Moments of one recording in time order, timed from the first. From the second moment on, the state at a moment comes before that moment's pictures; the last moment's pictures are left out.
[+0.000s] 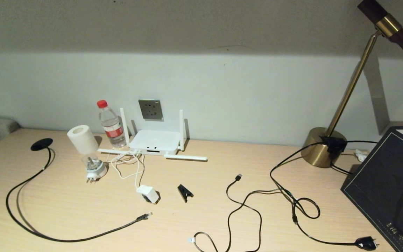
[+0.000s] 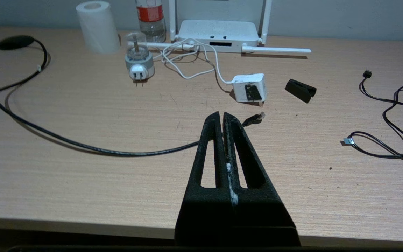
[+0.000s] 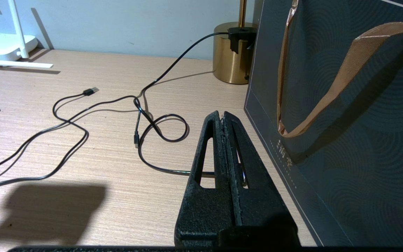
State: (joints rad) left arm 0.00 0.00 0.00 -0.06 0.00 -0.02; right arm 0.00 0.00 0.00 -0.09 0.00 0.00
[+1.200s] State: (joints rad) left arm -0.02 1.54 -0.95 0.22 -0.51 1.25; right arm 0.00 0.00 0.00 -0.09 0.00 0.00
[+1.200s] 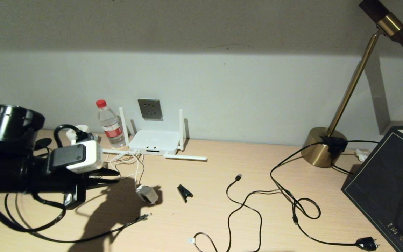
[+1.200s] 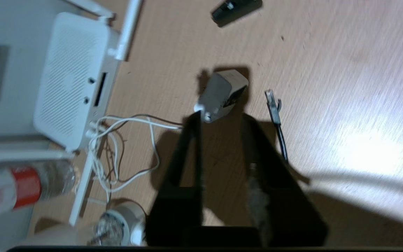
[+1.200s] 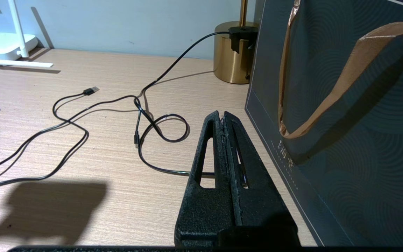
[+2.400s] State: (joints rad) left arm -0.16 2.17 -1.68 0.76 -0.41 1.85; right arm 0.00 0.00 0.00 -0.09 0.00 0.00
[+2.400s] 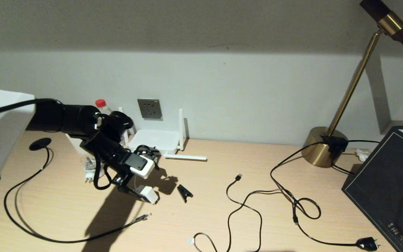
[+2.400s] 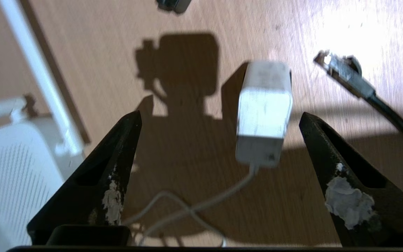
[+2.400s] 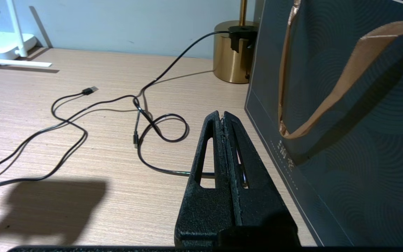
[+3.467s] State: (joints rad) left arm -0.18 2.22 -1.65 0.76 -0.40 1.85; right arm 0.00 0.00 0.00 -0.09 0.00 0.00
